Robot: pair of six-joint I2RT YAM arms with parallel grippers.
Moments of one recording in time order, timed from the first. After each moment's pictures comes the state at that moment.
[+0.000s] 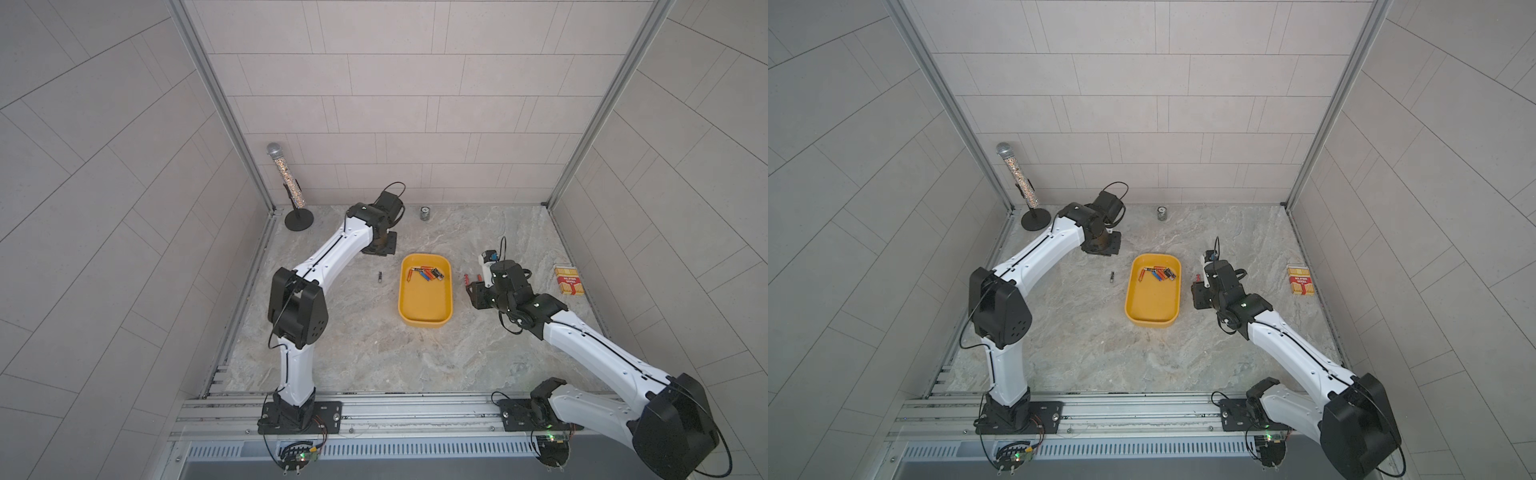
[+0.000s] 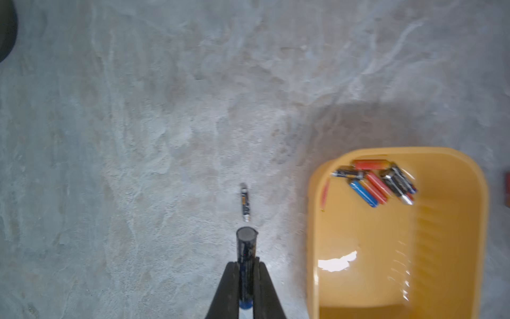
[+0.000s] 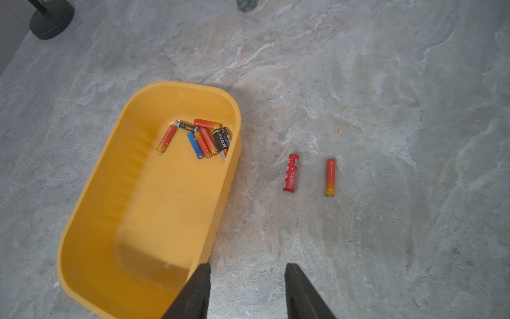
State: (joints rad) left arm -0.44 1.96 1.82 -1.11 -0.16 -0.35; right arm 0.46 1.11 0.73 -0.38 0.07 0.34
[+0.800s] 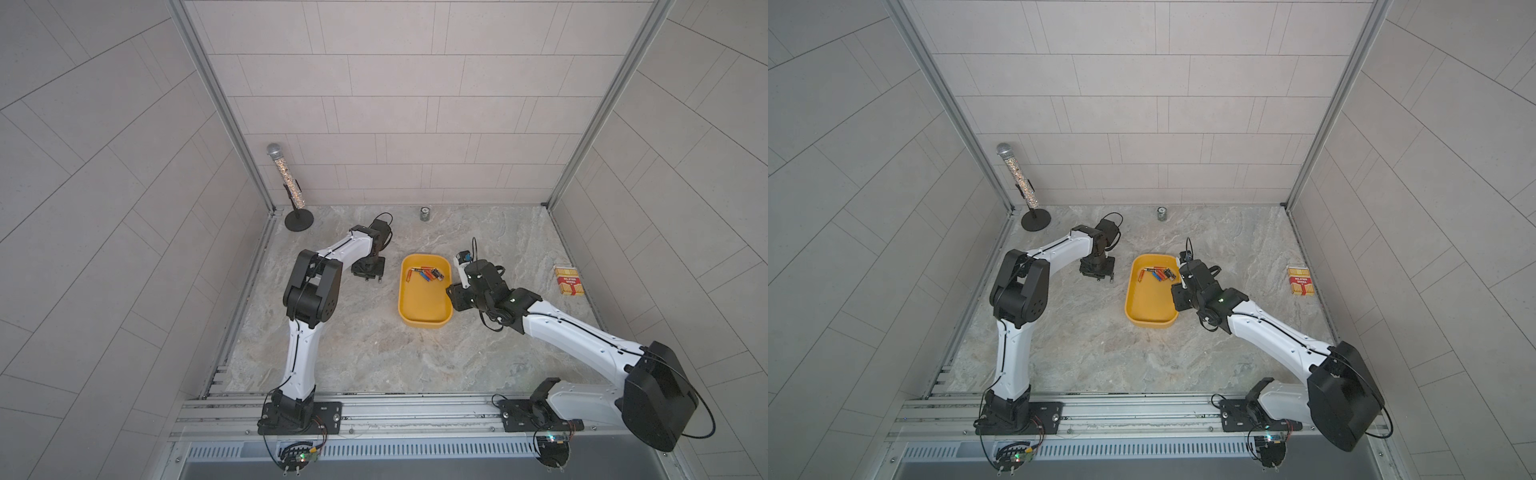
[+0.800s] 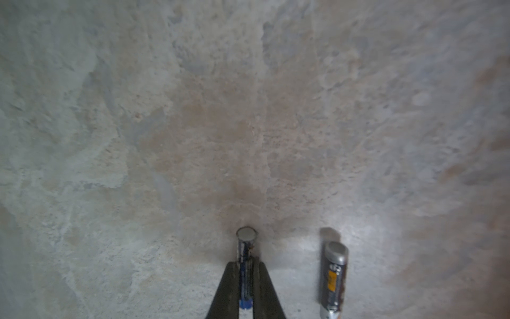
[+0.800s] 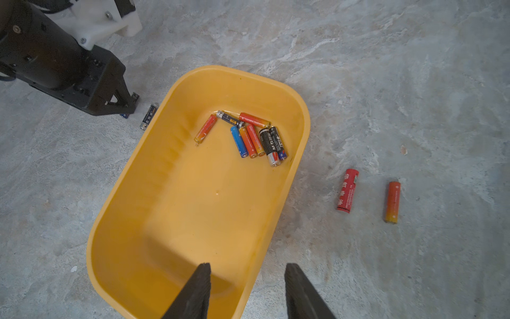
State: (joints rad) left arm -0.38 2.18 1.66 -0.93 -0.15 -0.30; right arm 0.59 1.25 0.80 -0.34 0.11 0.33
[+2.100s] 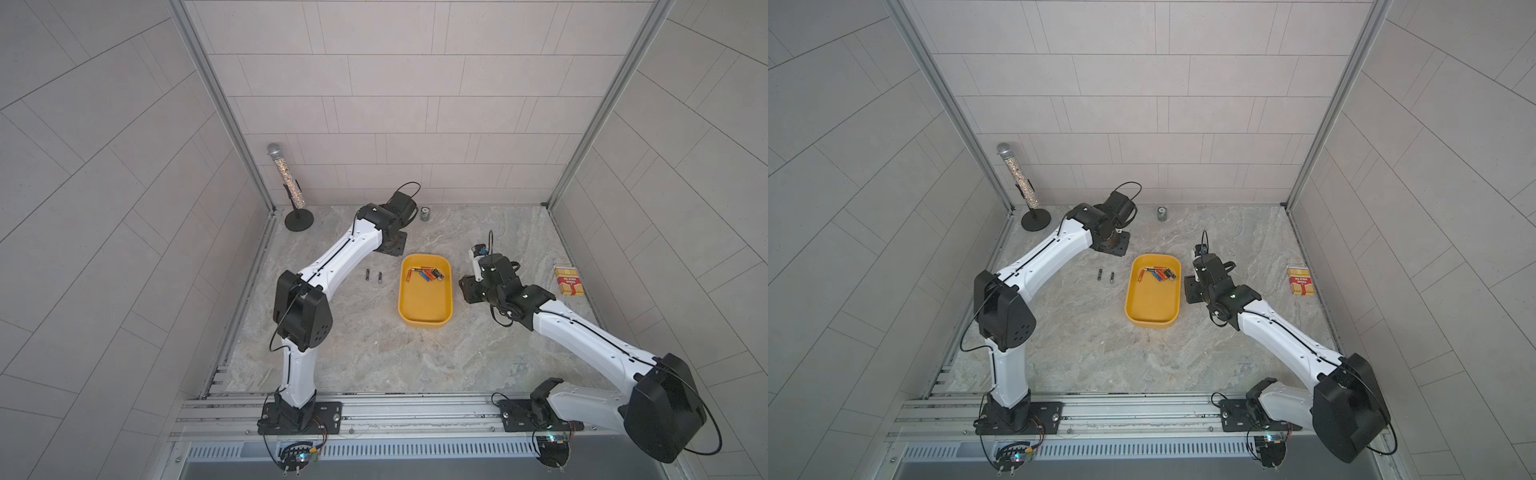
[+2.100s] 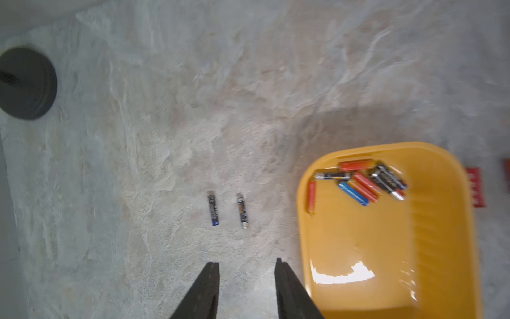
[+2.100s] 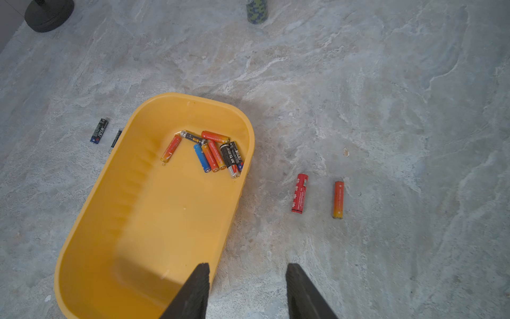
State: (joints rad) left arm -0.62 1.98 1.98 -1.14 -0.26 -0.32; right arm 0.48 1.19 0.81 -0.38 0.12 0.32
